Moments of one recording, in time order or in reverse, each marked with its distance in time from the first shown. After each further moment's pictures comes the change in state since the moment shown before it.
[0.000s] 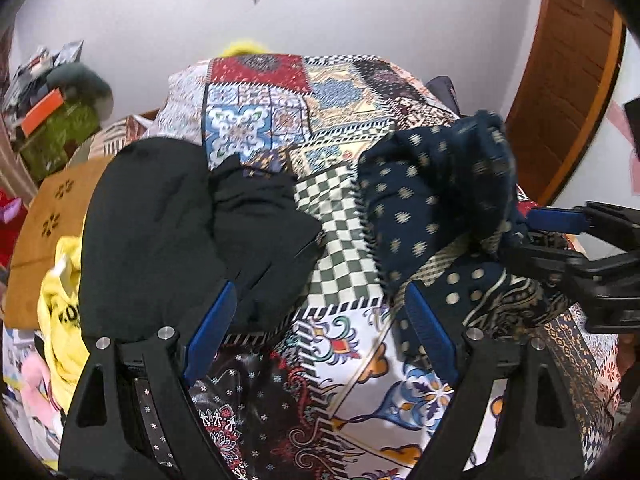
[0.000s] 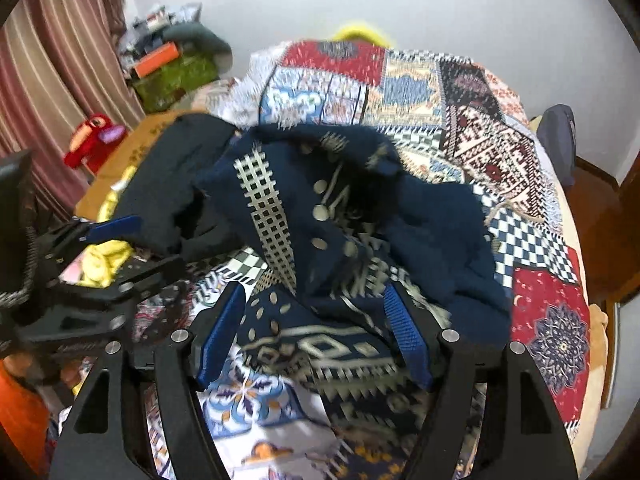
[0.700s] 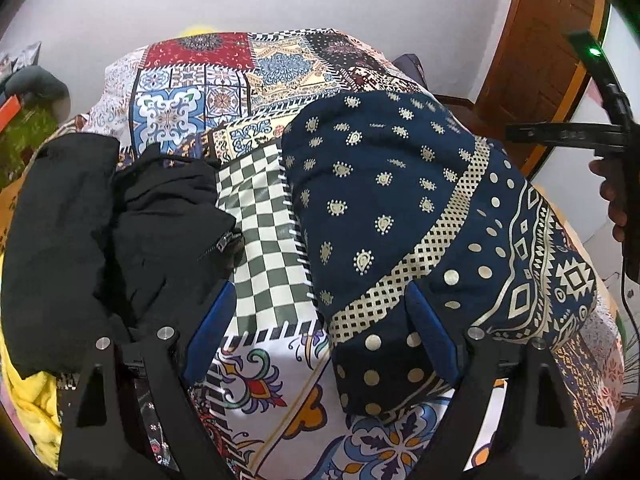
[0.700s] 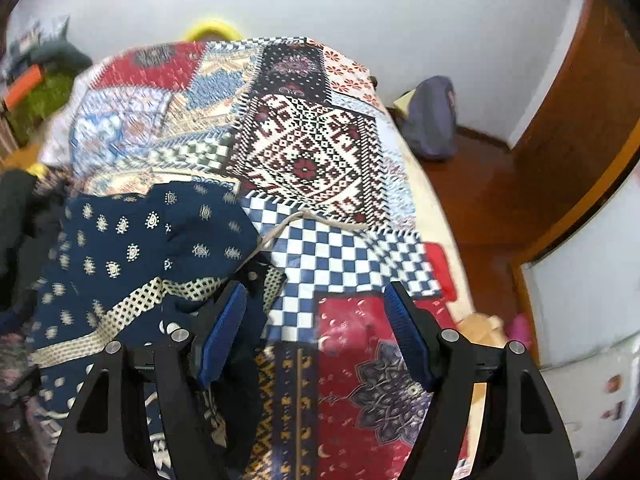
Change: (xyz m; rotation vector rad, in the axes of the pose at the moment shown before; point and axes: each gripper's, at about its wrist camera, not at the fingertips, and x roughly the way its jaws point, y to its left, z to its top) left arm 0.067 -0.050 0.005 0.064 0.056 -0.114; right arm -0.010 -0.164 0.028 0.200 0.001 -0.367
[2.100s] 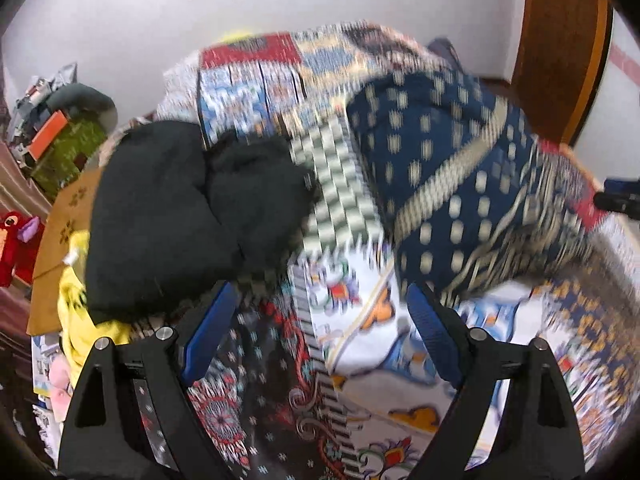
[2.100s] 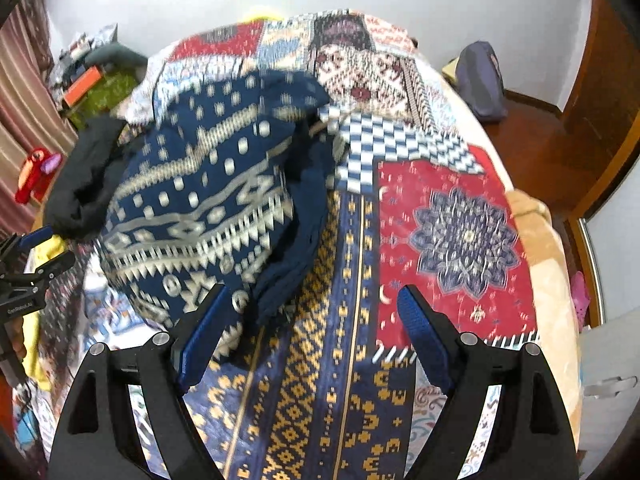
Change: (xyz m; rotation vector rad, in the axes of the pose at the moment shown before) left arm -0.065 0.009 -0.041 0.049 -0.006 0.215; right arm -0.061 -0.001 -0.119 0.021 0.033 0.233
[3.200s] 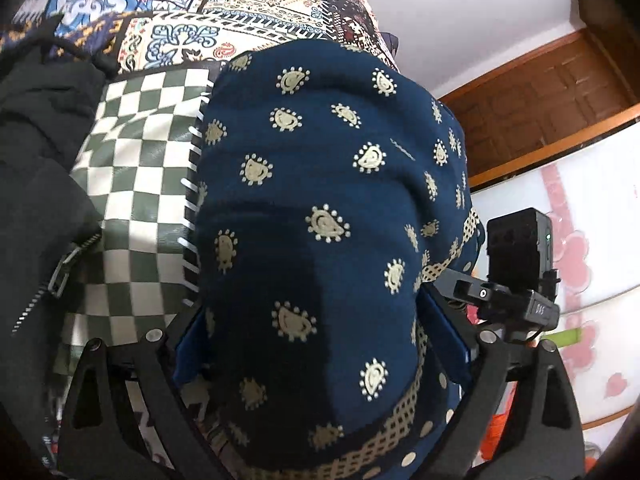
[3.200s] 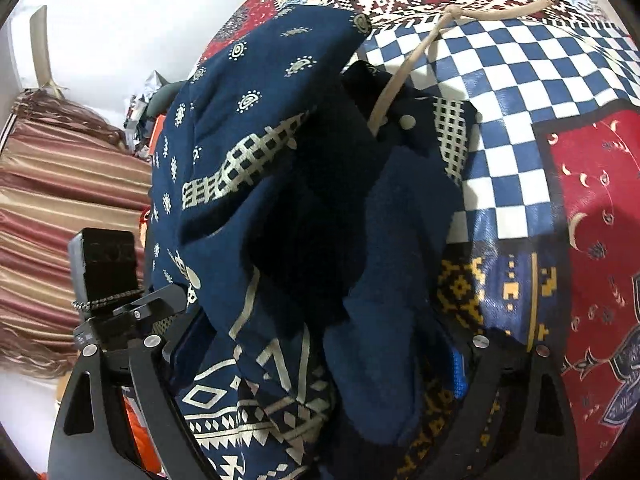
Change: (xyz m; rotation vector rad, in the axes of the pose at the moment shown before) left arm 0.163 -0.017 0.089 -0.393 0.275 -0.686; right arm 0.157 -0.030 0.067 0.303 0.228 0.636
